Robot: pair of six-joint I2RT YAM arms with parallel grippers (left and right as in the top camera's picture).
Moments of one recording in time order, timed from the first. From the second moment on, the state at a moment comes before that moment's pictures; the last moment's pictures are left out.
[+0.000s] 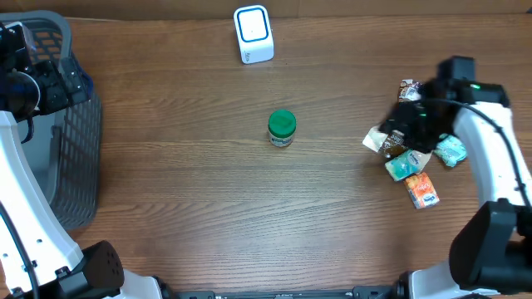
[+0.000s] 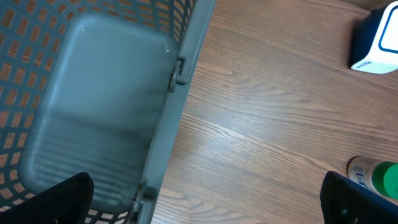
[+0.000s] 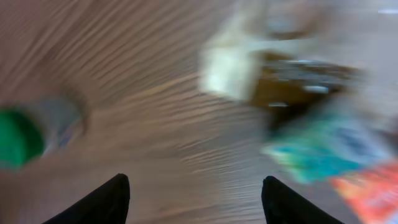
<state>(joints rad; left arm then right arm) 0.39 1.69 2.19 -1.54 0.09 -0.02 -0.09 1.70 1.37 -1.08 -0.32 0.27</state>
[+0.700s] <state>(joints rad) 0.39 1.69 2.19 -1.54 0.09 -0.02 0.54 1.84 1.82 -1.09 -0.06 0.22</state>
